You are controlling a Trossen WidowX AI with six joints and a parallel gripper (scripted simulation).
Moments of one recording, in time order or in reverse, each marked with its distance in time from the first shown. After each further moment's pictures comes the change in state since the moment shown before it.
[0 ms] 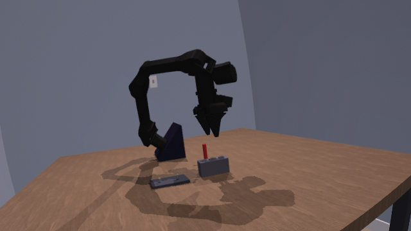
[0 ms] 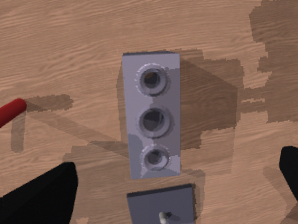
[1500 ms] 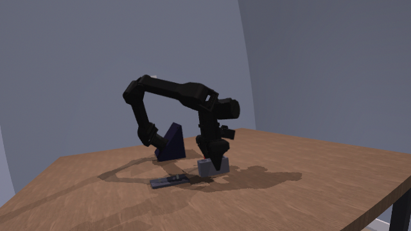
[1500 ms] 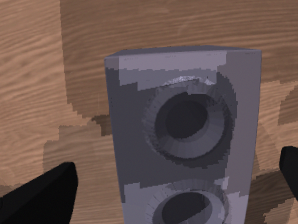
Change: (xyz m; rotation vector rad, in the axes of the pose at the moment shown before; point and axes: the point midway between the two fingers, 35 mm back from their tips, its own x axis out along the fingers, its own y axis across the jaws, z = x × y) arm 0.104 0.004 -0.008 0.025 0.004 0.049
